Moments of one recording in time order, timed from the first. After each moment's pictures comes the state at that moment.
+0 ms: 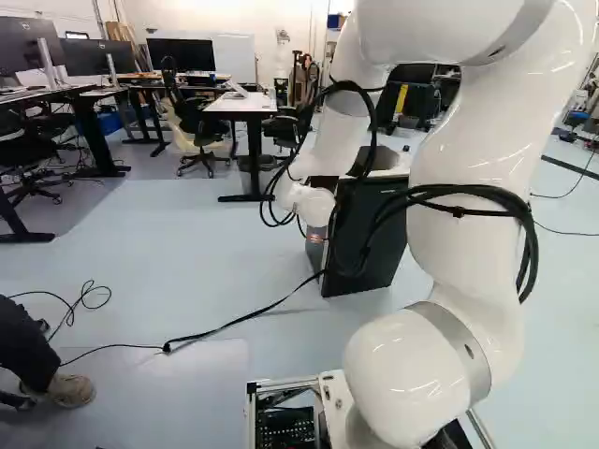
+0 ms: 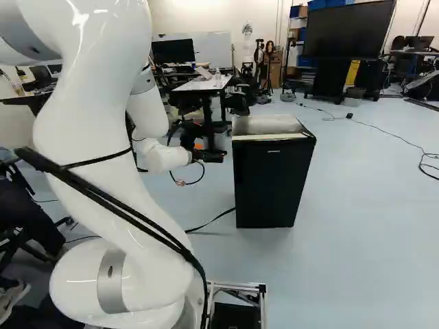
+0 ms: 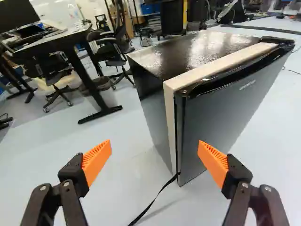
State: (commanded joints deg) arm 13.0 -16.4 -31.0 38.8 55.2 0.0
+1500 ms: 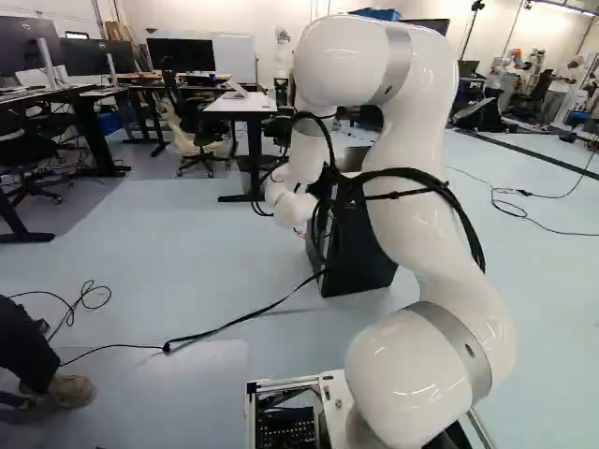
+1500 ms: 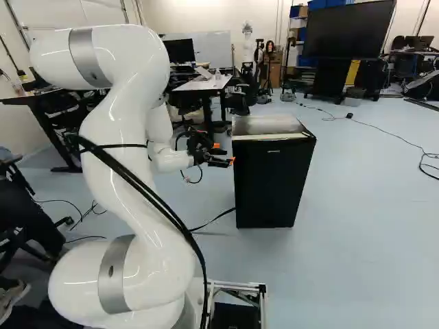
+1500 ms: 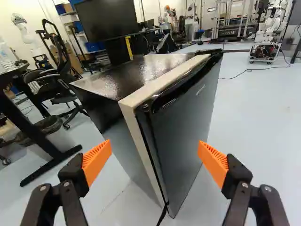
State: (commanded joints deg) arm 15.4 -34.8 -46.4 61.4 69.0 0.0
